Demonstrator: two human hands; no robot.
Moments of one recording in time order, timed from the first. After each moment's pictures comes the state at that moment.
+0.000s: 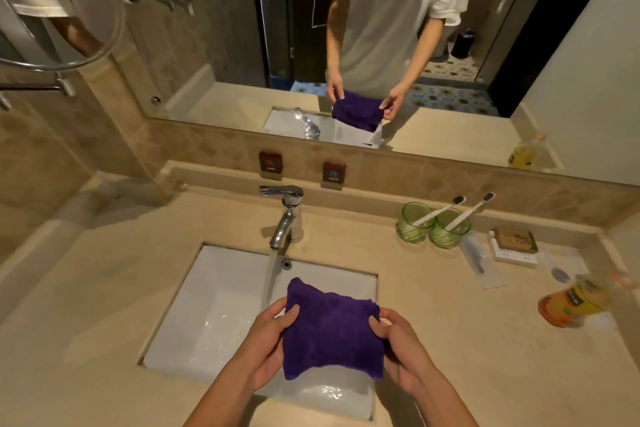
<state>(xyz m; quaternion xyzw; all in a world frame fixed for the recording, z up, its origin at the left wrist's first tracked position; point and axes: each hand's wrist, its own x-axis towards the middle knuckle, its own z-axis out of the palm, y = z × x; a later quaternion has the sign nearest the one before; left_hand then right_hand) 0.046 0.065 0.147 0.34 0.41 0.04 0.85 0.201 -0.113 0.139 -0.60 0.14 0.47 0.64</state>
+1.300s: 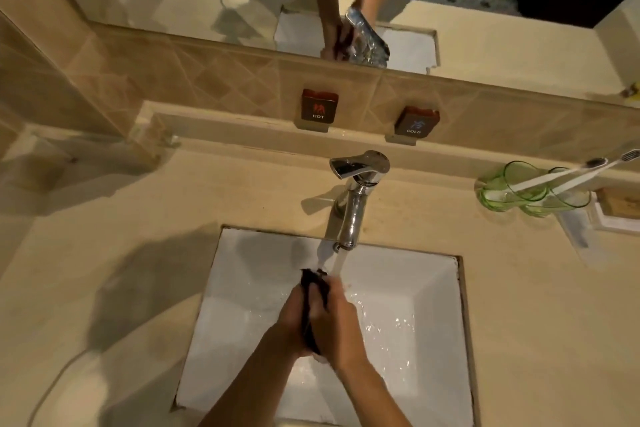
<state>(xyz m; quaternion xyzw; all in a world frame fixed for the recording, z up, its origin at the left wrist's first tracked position) 0.067 0.201 0.030 0.14 0.50 -0.09 0.85 0.103 0.126 0.052 -0.84 -0.06 0.35 0.42</state>
